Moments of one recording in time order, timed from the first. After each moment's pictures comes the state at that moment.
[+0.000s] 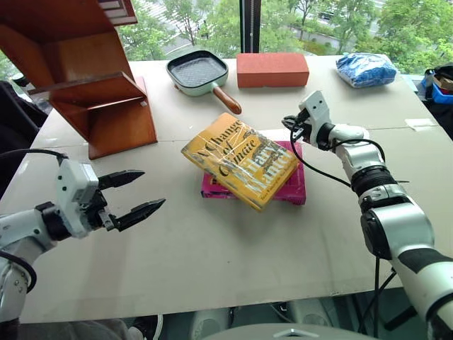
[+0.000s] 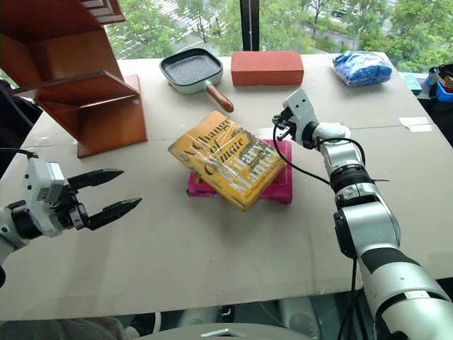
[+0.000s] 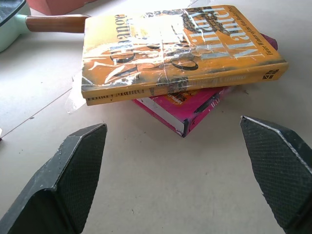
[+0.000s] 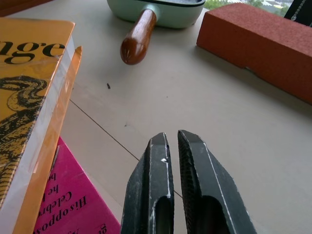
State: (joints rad) left arm 0.20 0.92 0.55 -0.33 -0.71 0.42 -1.07; right arm -1.09 -0.27 0.06 1.09 0.04 -0.06 0.74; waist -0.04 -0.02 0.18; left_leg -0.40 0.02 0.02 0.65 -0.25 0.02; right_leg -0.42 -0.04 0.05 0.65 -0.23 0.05
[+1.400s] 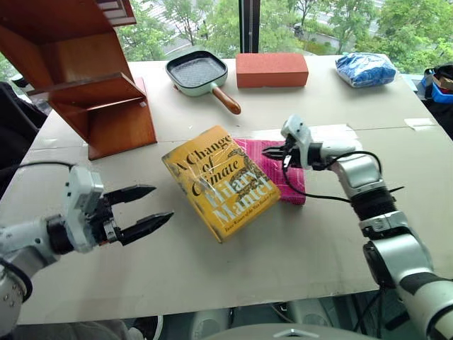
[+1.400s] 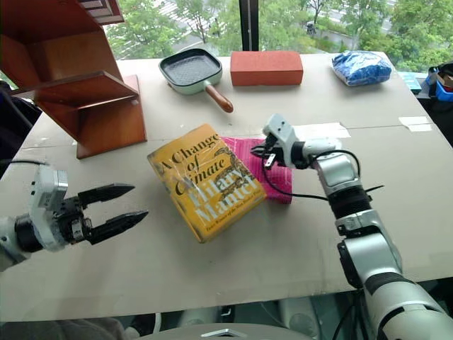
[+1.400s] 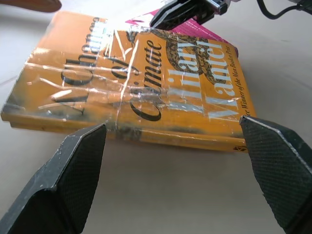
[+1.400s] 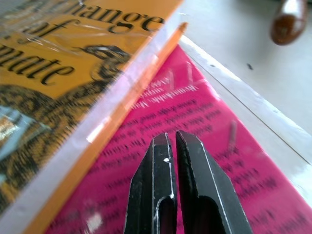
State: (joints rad) left arm 0.32 0.83 0.62 -0.49 -0.89 0.70 -0.99; right arm -0.79 -0.37 0.13 0.41 0.09 0.36 1.00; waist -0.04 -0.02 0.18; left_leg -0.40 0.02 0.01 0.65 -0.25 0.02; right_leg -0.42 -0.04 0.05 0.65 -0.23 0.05
